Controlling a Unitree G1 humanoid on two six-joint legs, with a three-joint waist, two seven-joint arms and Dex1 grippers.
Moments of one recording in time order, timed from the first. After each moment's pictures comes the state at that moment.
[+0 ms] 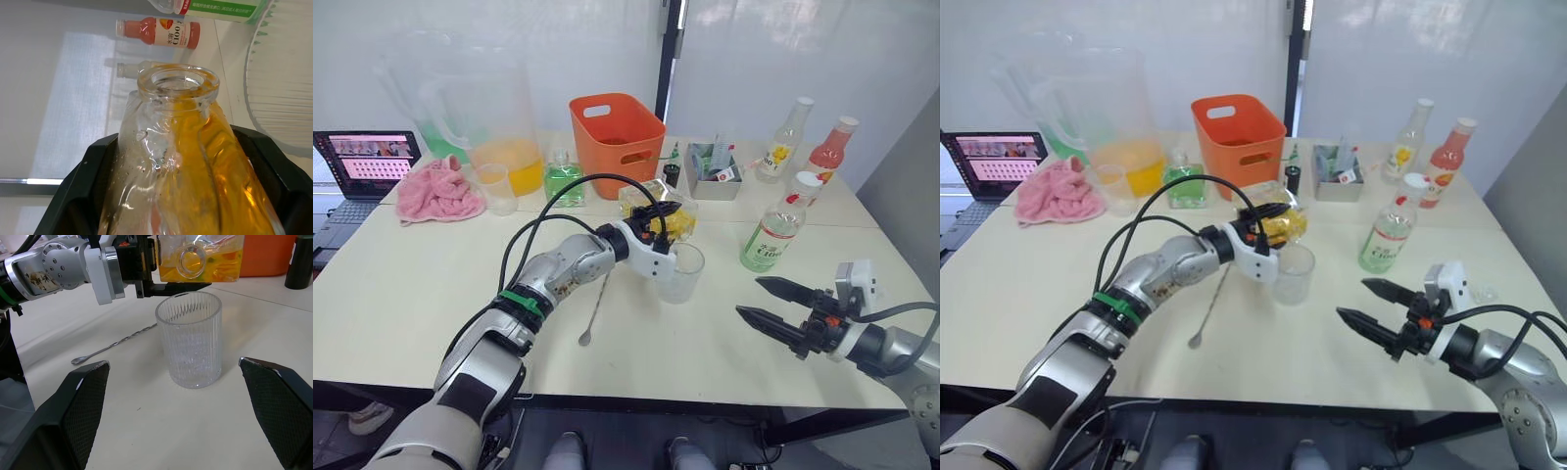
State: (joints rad) left arm -1.00 0.36 -0.49 0.61 0.78 -0.57 -0.15; right arm 0.02 -0.72 -0.39 -0.41 0.81 0.59 0.89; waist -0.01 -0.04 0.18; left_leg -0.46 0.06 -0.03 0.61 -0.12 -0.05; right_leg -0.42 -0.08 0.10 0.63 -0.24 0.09
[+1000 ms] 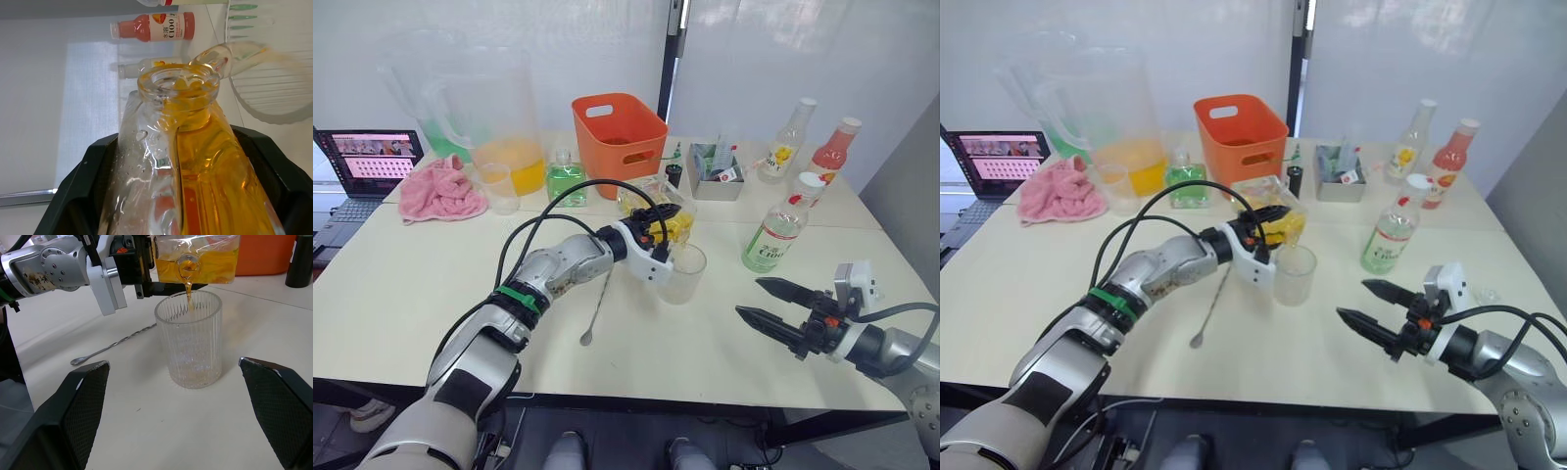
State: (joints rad) left arm -1.02 0.39 -0.53 0.62 0.89 -0.56 -0.06; right arm 0.02 -0.71 -0.38 -0.41 0.81 0.59 0.88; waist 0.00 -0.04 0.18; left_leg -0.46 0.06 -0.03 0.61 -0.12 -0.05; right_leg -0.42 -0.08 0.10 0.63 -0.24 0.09
